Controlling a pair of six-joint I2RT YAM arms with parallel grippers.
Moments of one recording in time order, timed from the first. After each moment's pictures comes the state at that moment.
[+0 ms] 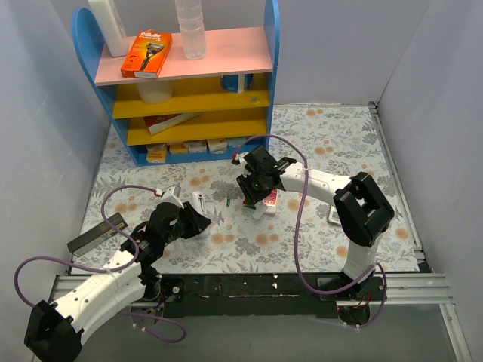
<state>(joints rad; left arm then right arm) -0.60 0.66 0.30 -0.21 0.00 -0.88 0.79 1.81 1.27 -0.50 -0.13 0.12</state>
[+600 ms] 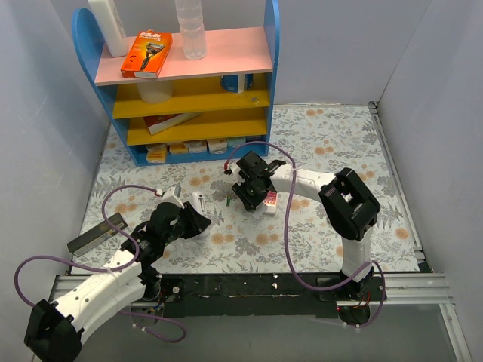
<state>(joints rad) -0.60 0.66 0.30 -0.21 0.00 -0.87 0.82 1.92 1.31 -0.51 -0.16 -0.02</state>
